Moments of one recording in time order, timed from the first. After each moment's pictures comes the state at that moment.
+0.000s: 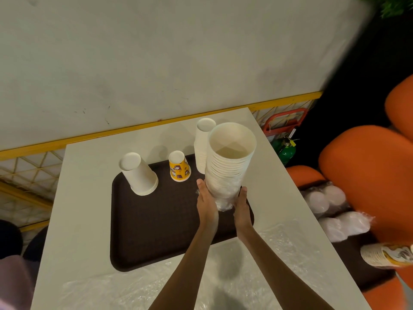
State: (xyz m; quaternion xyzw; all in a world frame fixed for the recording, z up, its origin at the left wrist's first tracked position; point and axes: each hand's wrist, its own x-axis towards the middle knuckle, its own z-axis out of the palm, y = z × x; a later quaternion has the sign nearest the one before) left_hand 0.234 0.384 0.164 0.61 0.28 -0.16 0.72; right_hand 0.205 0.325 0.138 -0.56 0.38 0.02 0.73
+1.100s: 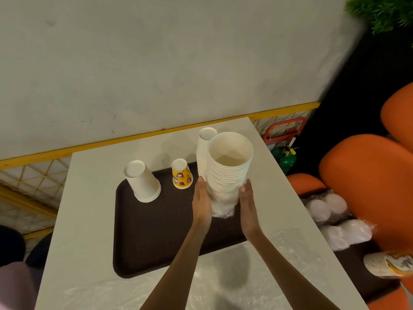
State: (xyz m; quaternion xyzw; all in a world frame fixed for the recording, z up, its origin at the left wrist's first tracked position) left_hand 0.245 0.402 0.184 0.64 0.19 -0.15 0.73; right_hand 0.204 0.310 0.165 -0.66 0.22 -0.05 0.72
